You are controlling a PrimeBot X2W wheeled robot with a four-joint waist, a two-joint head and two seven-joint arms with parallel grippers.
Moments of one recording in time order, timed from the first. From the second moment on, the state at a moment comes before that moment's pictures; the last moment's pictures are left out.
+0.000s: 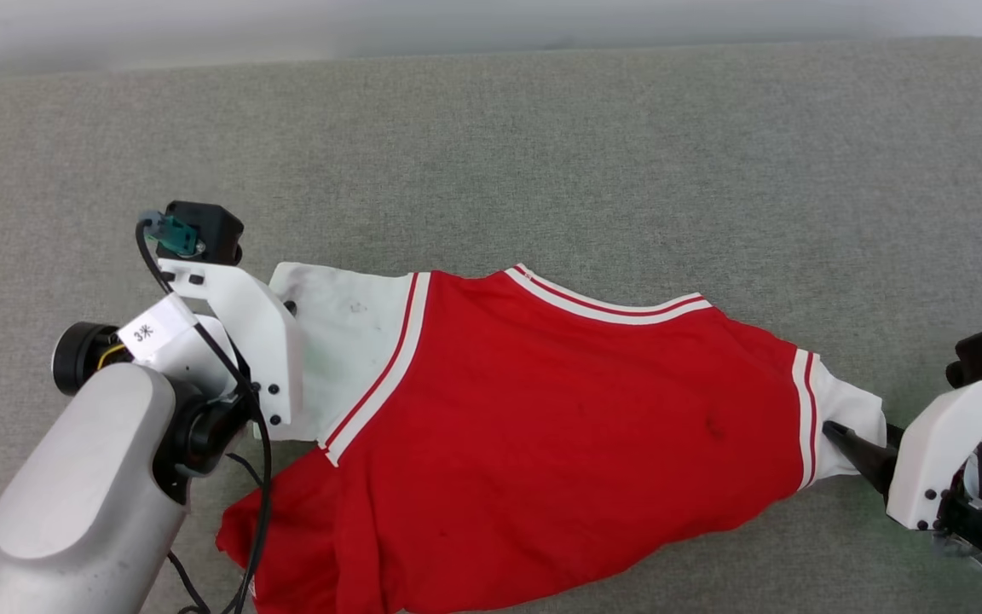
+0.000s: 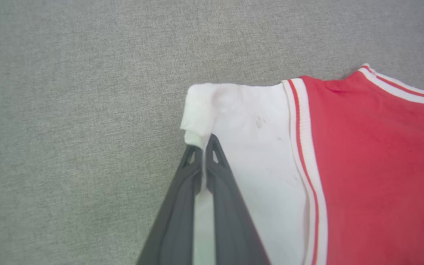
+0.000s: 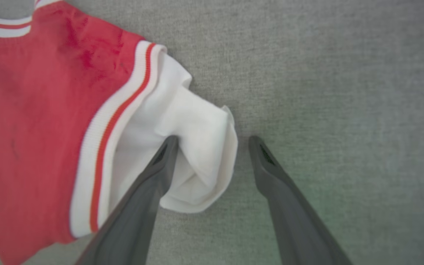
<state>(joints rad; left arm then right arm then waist) -0.57 0.50 -0.48 0.18 -0.68 0.16 0.63 -0.23 -0.28 -0.05 0.20 0.53 0.13 0.77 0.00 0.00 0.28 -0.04</state>
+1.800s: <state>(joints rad) -1.60 0.49 -0.33 0.67 -0.44 0.11 -0.08 -1.52 -0.33 0.06 0.56 0.33 0.13 0.24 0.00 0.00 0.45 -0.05</state>
